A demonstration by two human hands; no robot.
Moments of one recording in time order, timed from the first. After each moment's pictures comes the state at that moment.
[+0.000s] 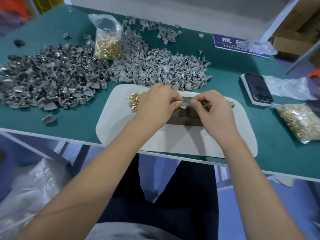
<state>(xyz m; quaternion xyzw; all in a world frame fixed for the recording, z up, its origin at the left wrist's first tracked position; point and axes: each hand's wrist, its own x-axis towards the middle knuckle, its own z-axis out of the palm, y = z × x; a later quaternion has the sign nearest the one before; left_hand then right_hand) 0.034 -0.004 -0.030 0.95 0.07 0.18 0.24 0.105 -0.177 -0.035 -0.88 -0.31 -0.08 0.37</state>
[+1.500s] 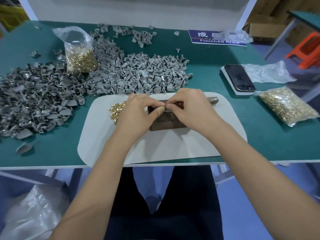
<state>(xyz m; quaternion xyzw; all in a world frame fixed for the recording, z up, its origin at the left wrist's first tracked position) 0.046 0.006 -0.057 0.91 0.03 0.20 0.37 0.116 -0.161 -0.010 -0.90 -0.37 -0.03 0.23</state>
